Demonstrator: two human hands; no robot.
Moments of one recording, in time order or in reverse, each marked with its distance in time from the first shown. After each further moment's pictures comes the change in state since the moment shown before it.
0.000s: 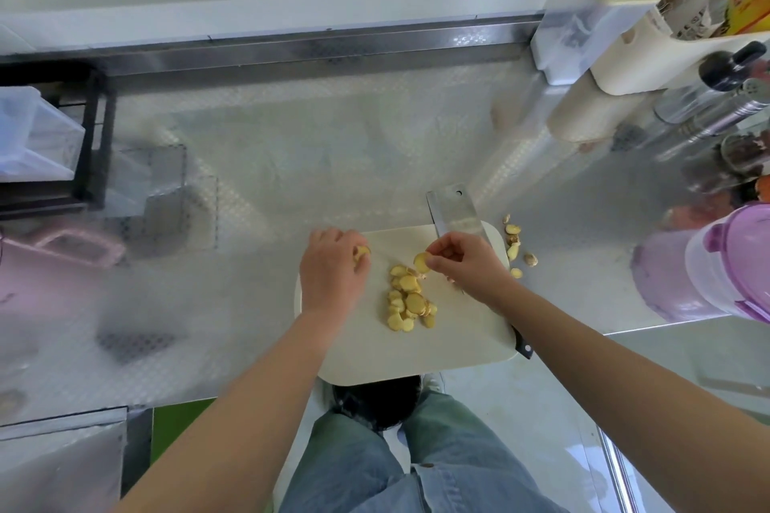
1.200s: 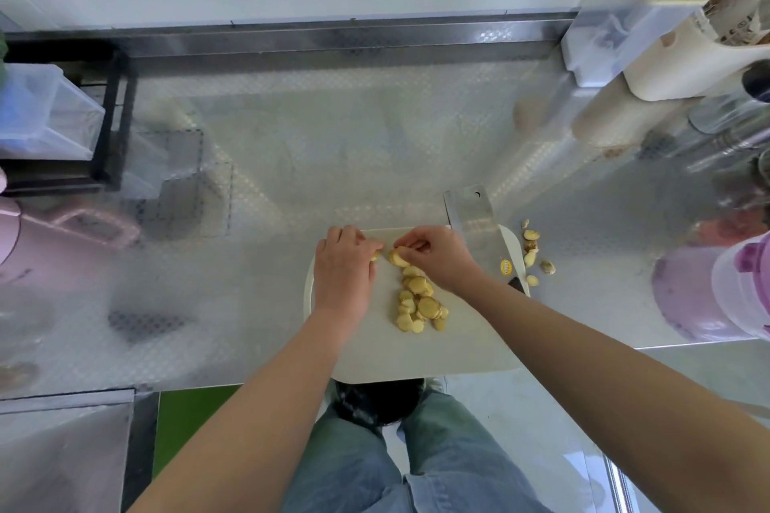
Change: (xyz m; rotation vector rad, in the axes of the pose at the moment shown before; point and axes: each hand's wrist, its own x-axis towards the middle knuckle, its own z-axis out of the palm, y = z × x) left_hand -0.005 -0.002 0.007 0.115 -0.028 0.064; right_hand 0.032 -0.022 0.044 -0.181 -0.075 -0.105
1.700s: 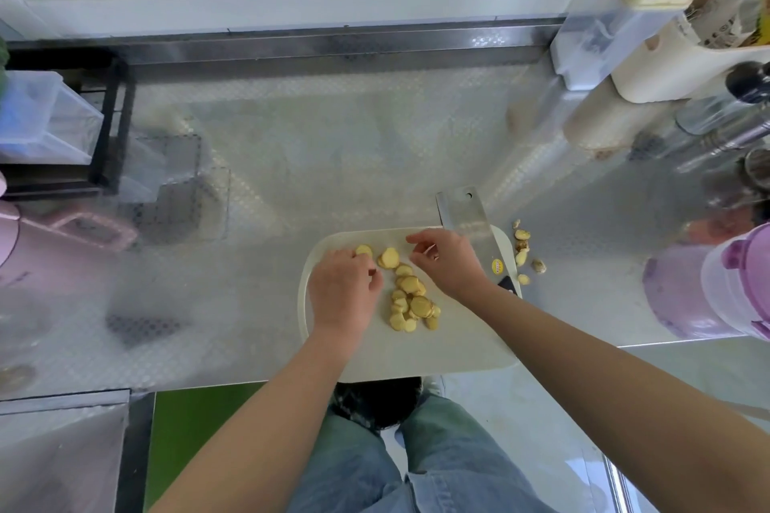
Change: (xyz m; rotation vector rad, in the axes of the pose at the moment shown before) left_hand -0.018 0.018 -0.005 0.075 0.019 -0.102; right_hand -0.013 0.013 -0.012 -0.137 0.097 -0.040
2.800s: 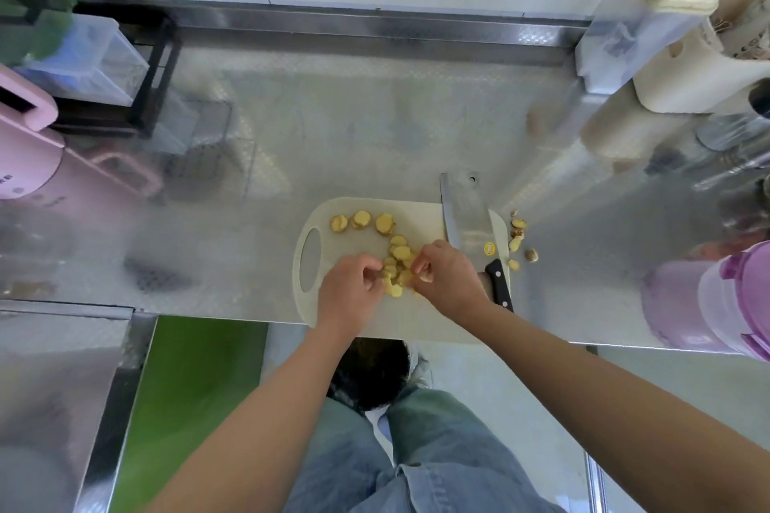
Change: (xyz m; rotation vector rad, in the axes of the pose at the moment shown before) left_hand -0.061 0.014 0.025 -0.453 -0.196 -0.263; right_hand -0.054 0.027 0.003 -0.163 -0.138 -0.171
